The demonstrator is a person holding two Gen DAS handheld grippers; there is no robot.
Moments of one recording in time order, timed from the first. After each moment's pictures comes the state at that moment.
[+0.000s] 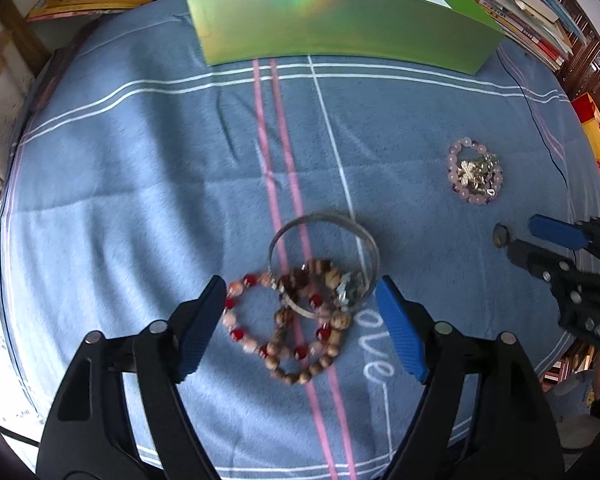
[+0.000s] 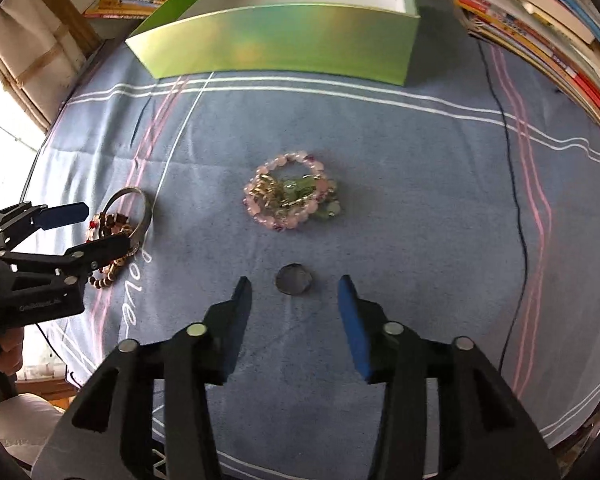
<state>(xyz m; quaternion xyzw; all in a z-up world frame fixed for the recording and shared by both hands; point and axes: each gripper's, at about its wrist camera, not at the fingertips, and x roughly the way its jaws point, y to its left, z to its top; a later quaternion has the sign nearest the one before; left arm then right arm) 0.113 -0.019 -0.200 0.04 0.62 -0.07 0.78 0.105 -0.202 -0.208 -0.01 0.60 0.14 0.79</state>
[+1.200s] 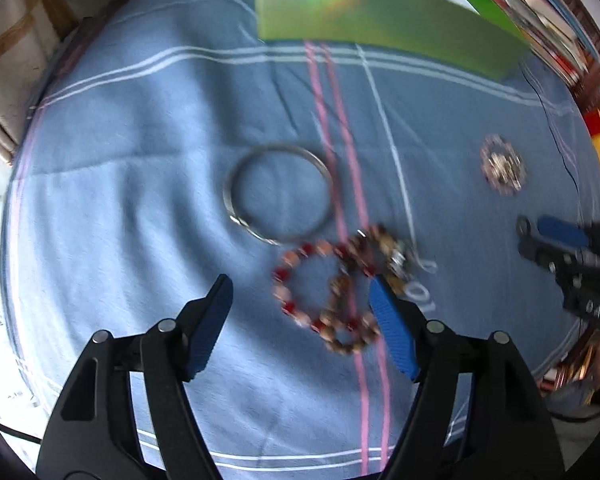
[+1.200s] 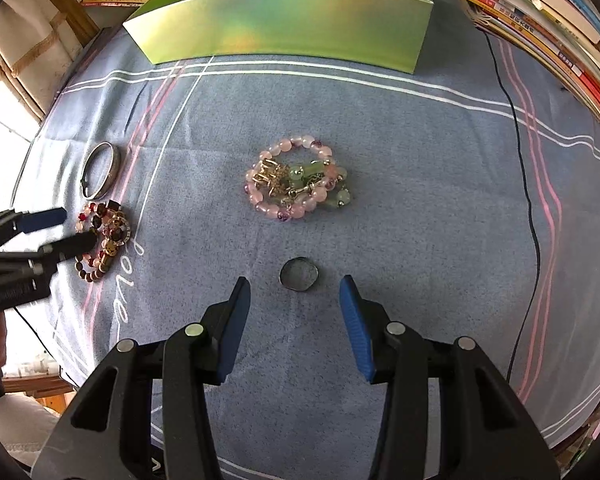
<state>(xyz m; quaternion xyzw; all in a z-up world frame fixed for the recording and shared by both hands) 0.112 0.009 -0.208 0.02 0.63 -0.06 0.77 0.102 -0.188 -0.220 -0.02 0.61 0.13 0.78</state>
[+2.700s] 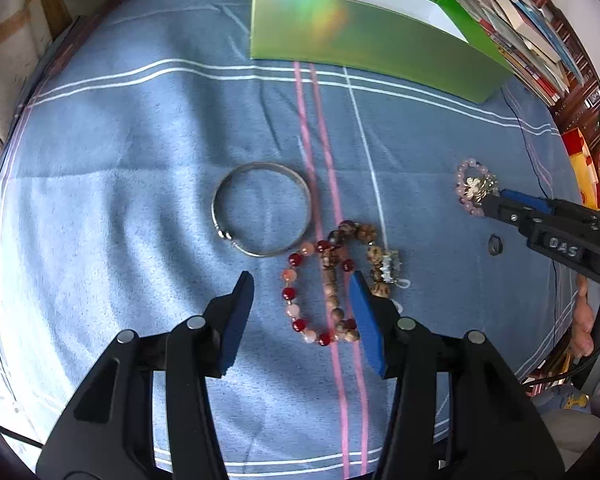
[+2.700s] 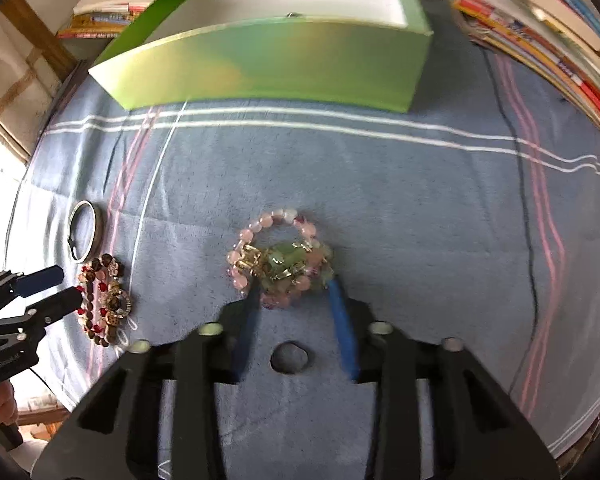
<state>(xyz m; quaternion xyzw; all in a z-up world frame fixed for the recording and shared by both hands) 0.114 0.009 -0.203 -0.03 0.61 -0.08 0.79 0.151 -0.184 -0.222 0.01 0.59 0.11 0.80</state>
